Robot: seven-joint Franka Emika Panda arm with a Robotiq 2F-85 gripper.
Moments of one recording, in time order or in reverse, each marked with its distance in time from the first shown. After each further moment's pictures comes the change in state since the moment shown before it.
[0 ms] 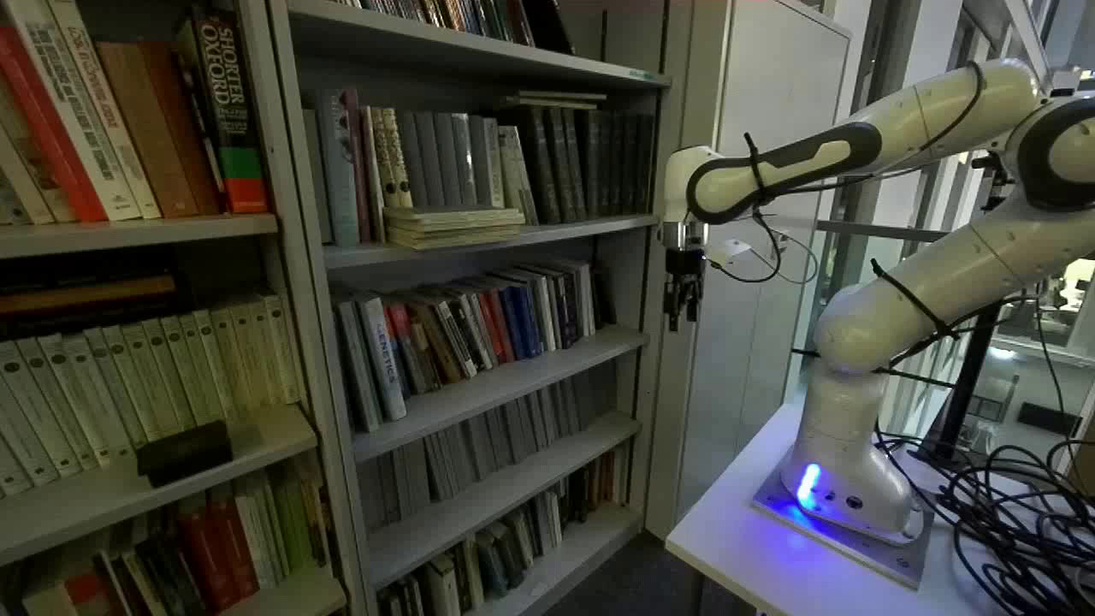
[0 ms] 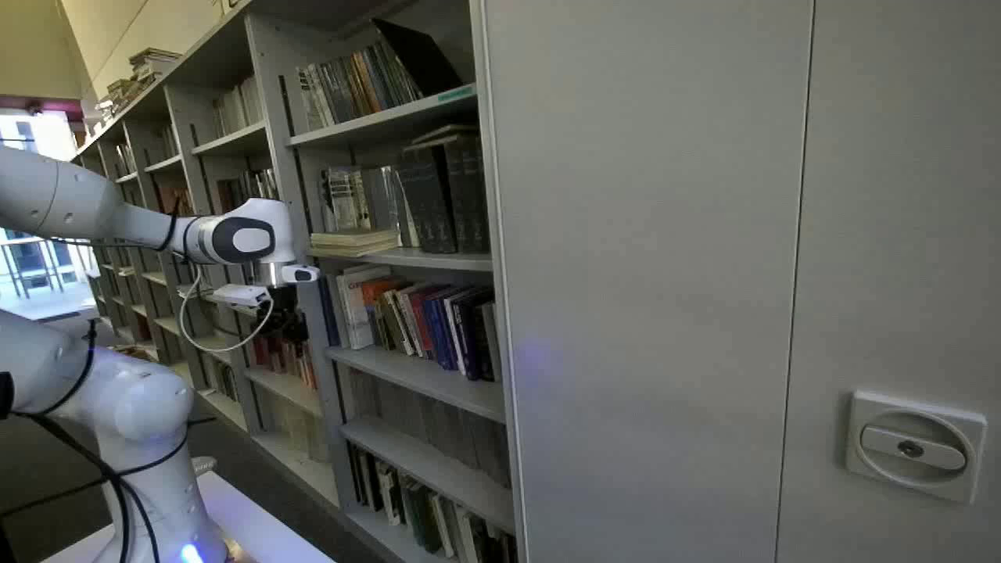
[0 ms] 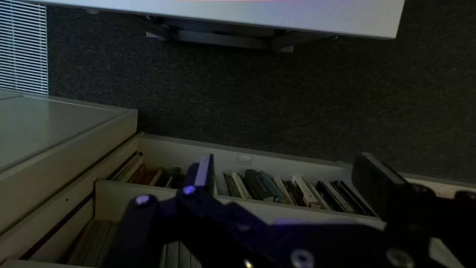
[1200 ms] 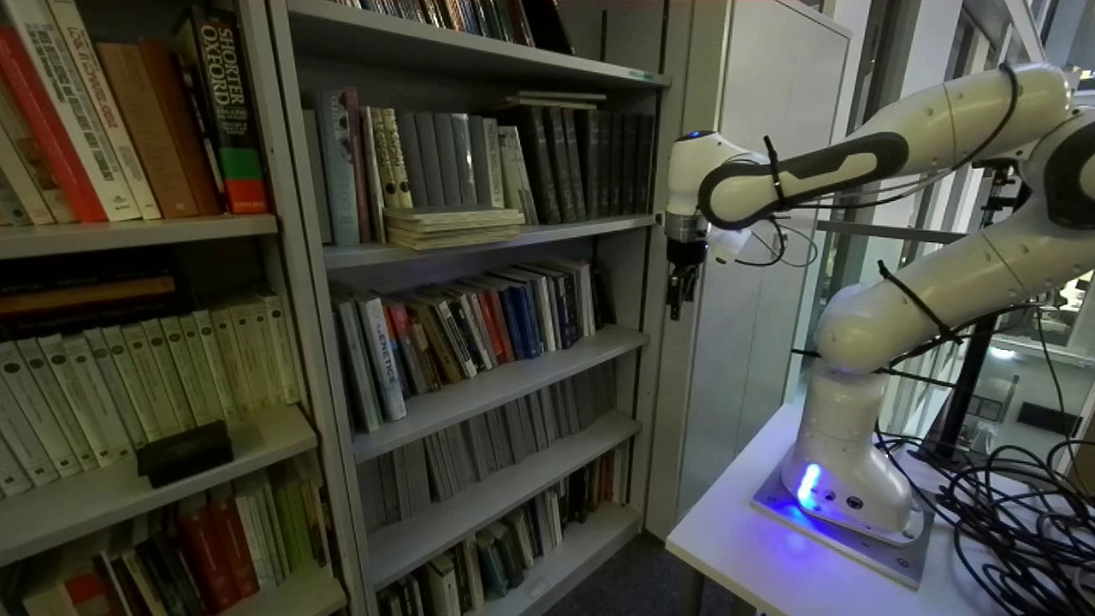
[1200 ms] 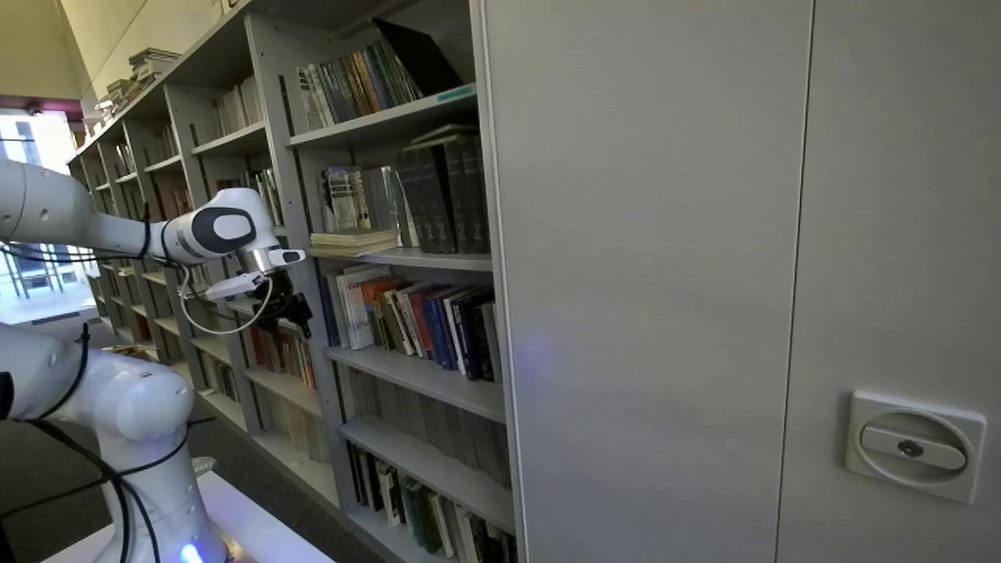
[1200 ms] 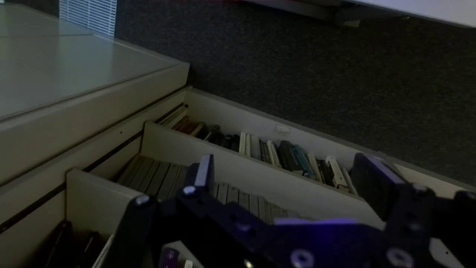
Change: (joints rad) arm 0.014 -0.093 0.078 0.001 -0.161 0.031 -0.013
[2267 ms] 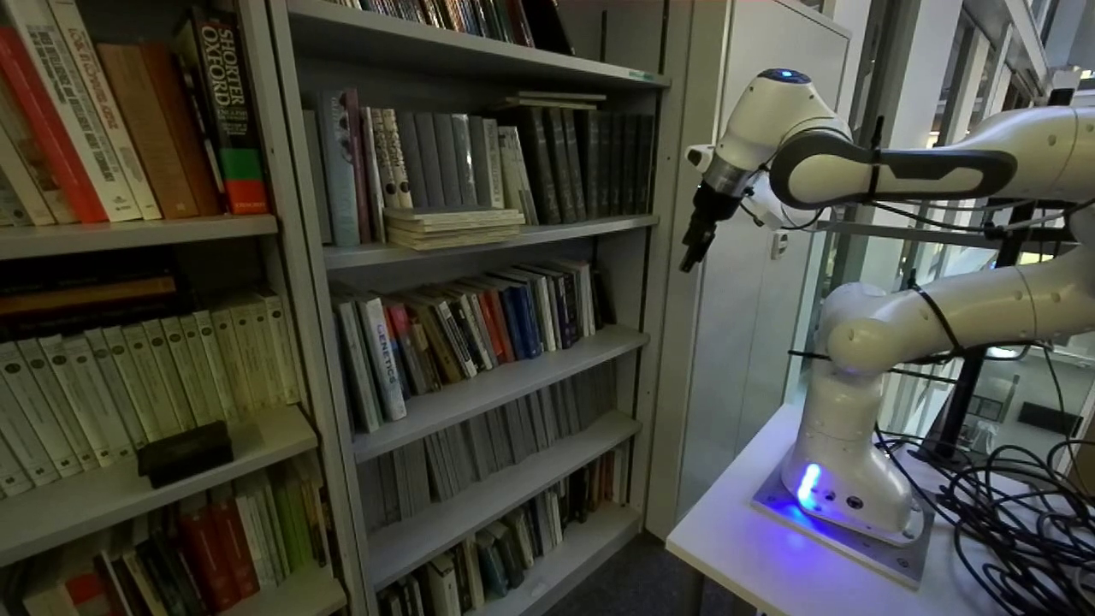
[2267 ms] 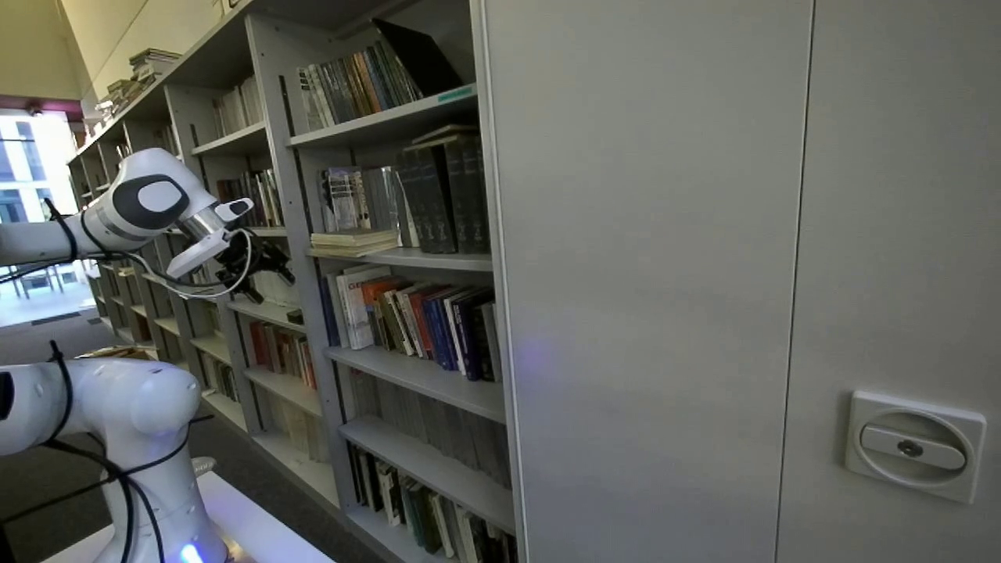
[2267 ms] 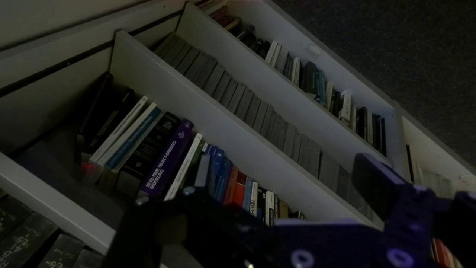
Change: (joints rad) arm 0.127 -0.342 0.002 -0.005 -0.115 0.029 -0.183
